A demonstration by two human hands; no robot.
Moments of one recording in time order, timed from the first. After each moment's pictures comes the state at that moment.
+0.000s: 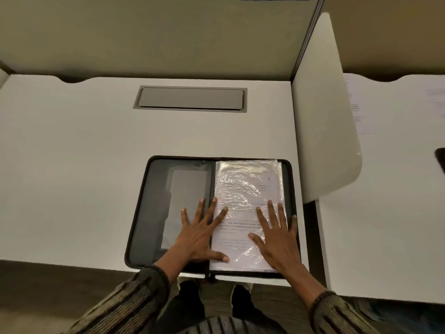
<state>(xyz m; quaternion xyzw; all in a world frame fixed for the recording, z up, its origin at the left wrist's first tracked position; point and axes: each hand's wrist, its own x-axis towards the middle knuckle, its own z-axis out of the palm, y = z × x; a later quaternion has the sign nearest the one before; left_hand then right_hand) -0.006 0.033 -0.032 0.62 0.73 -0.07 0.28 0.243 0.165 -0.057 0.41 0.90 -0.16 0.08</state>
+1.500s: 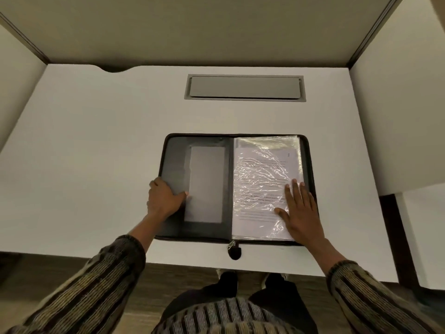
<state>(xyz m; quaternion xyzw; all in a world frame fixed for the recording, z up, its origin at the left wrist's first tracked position) -0.307 -0.072 -0.021 0.20 0.93 0.13 0.27 0.078 0.111 -0.078 0.41 0.90 -0.15 0.02</state>
